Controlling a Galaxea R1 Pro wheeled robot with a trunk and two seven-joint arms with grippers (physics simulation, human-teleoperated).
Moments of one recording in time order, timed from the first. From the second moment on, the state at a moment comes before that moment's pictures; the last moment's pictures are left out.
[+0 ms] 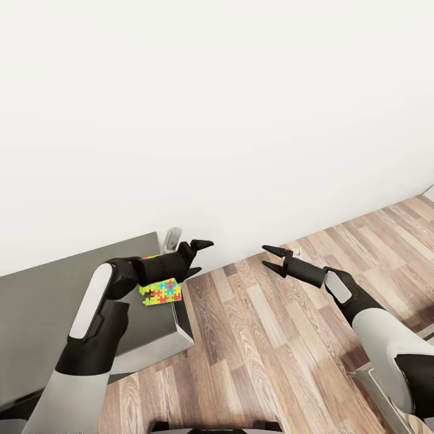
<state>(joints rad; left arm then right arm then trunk) -0.66 -0.06 -0.12 -1.61 1.79 0.81 0.83 -0.99 -0.20 0.06 -0.44 -0.76 0.79 1.01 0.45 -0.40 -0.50</state>
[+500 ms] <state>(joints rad) -0.66 -0.06 -0.12 -1.61 1.87 0.81 0.83 -1.00 -0.21 0.08 -0.31 -0.76 0.81 1.02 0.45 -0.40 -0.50</state>
